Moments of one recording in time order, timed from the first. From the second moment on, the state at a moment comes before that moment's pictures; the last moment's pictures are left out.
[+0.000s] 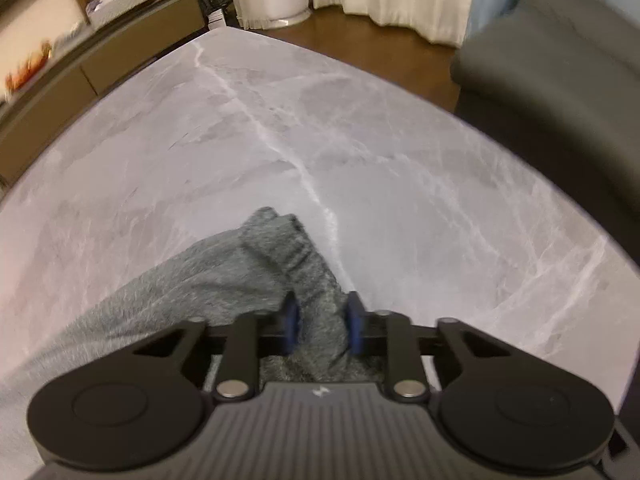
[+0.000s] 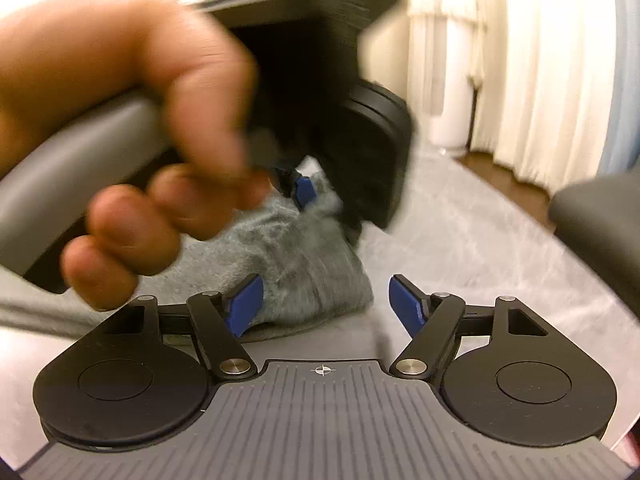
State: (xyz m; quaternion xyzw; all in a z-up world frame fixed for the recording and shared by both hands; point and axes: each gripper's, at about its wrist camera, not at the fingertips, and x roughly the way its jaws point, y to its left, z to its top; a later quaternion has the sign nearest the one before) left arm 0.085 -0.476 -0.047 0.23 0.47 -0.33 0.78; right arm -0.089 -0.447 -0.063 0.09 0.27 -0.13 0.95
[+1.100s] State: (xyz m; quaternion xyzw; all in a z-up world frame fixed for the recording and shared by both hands) left arm 0.155 -0.156 -0.039 -0.16 0.45 -0.23 0.85; right arm -0.047 -0.256 -0.081 -0.36 0.20 0.03 0.91
